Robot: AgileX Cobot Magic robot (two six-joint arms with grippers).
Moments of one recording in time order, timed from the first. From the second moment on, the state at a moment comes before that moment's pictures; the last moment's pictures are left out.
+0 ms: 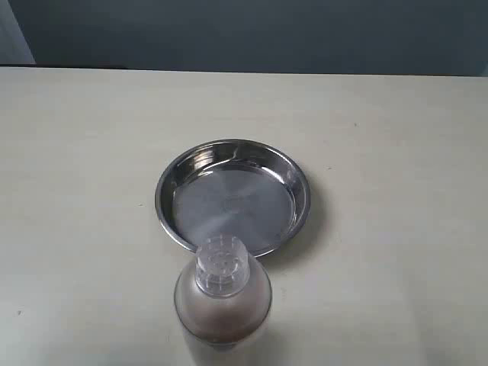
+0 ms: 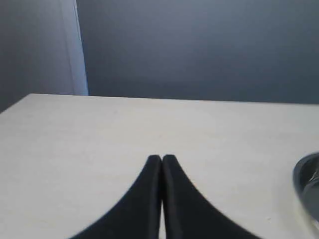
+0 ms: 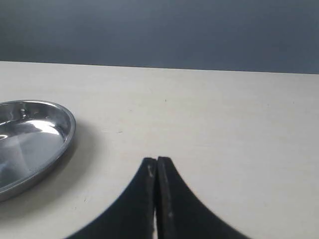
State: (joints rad) left arm 0.19 0.01 0.00 -0.06 0.17 0.00; right arm 0.14 0.00 0.00 0.07 0.32 -0.03
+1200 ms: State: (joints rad) left arm 0.15 0.46 -0.44 0.34 -0.31 -0.50; right arm 0.14 0.00 0.00 0.07 0.32 -0.03
